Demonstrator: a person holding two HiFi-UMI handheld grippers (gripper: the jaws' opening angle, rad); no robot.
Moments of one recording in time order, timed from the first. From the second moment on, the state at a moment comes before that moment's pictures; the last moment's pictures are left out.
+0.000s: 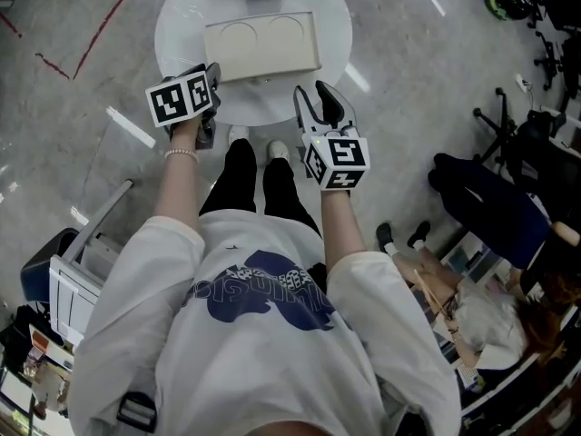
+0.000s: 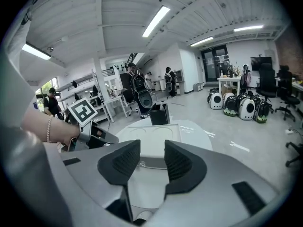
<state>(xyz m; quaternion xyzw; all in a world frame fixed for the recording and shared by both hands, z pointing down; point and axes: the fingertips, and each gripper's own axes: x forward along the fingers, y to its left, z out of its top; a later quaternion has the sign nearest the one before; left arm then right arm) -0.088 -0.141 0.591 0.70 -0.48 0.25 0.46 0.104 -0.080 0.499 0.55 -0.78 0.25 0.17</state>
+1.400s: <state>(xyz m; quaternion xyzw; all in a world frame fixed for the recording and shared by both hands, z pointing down) -0.091 -0.142 0.590 0.68 -0.48 0.23 0.50 0.033 -0.098 0.640 0.48 -0.72 0.39 0.33</state>
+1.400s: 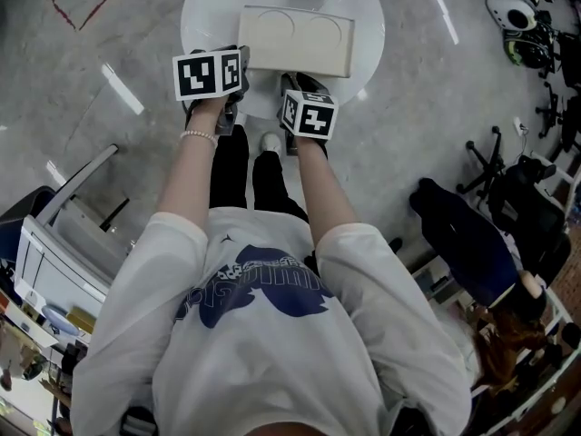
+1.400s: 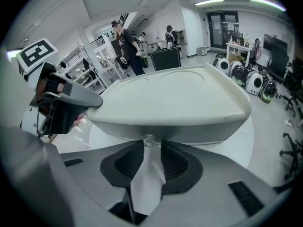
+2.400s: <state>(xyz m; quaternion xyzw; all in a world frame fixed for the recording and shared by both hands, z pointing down) -0.093 -0.142 0.592 0.67 -0.50 0.22 0.51 0.028 -0.096 0.642 0.46 -0.72 0.38 0.35</state>
